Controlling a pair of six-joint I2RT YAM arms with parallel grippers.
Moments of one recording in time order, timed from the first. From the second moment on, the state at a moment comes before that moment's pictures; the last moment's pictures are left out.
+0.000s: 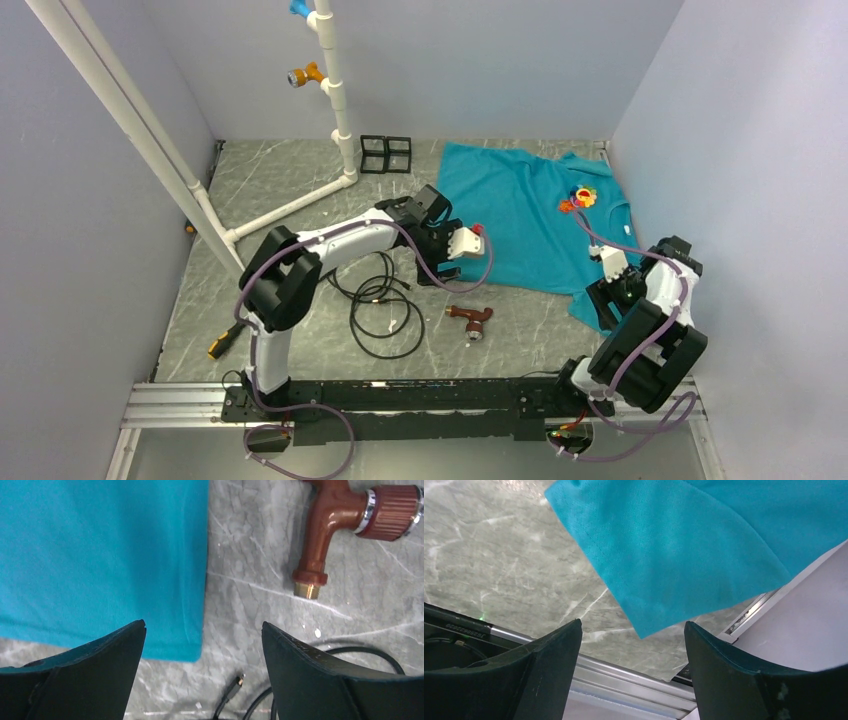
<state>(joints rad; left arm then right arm) -0.78 1.93 1.48 -0.59 0.44 0.75 -0.65 1.30 0.85 -1.00 -0.22 -1.12</state>
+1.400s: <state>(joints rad) -0.64 2.08 1.69 -0.75 0.31 0.90 -0.32 1.25 0.84 -1.01 -0.35 -1.04</state>
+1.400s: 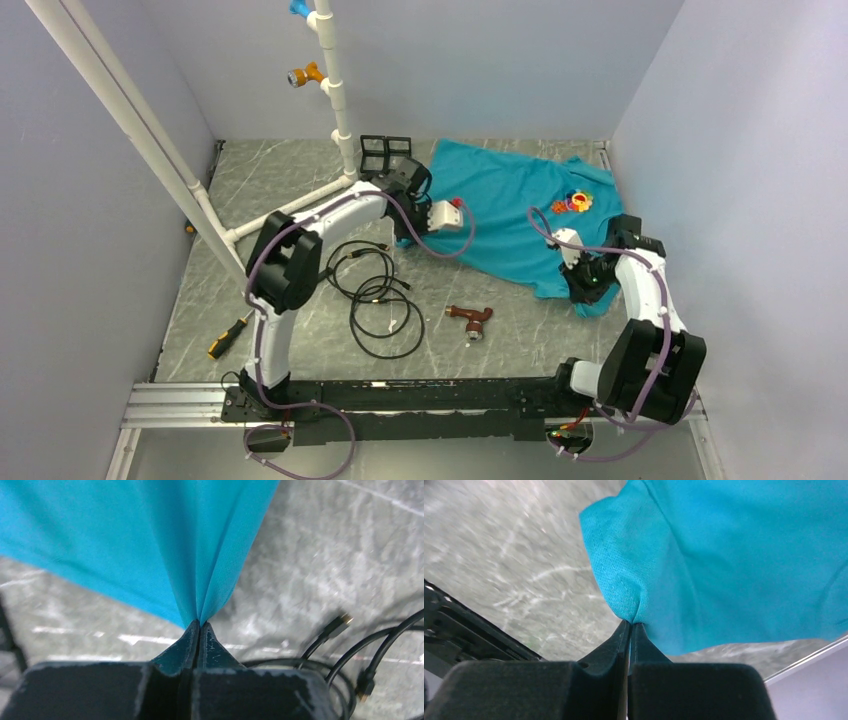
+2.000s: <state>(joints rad) -0.42 1.63 1.43 -0.88 0.26 1.01 0.34 1.27 1.09 -1.17 -0.52 -0.85</state>
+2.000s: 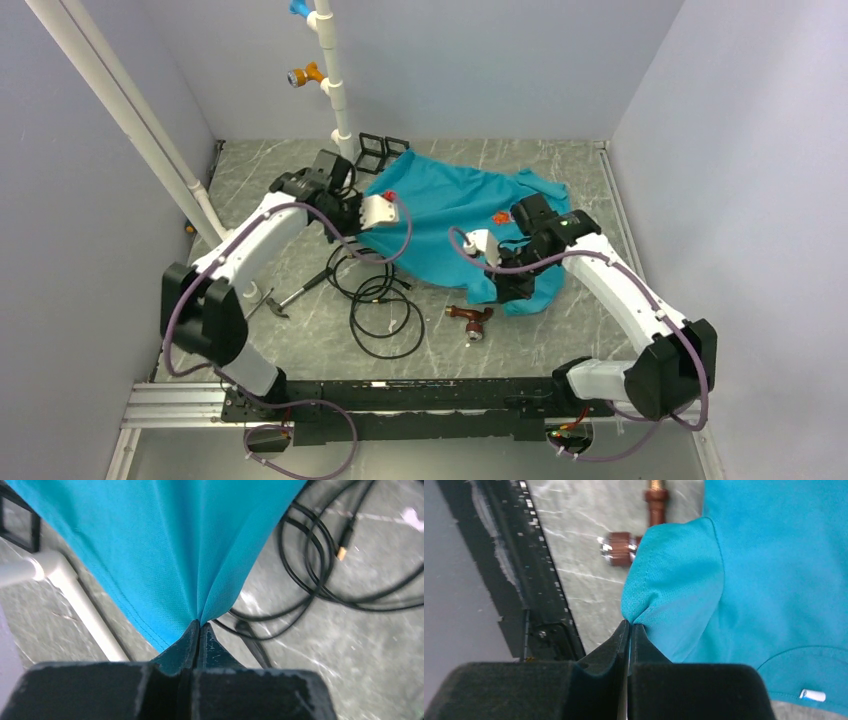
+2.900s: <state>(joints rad) -0.40 1.06 0.77 -1.11 0.30 1.09 0.69 1.26 0.94 -1.27 -0.44 -0.77</state>
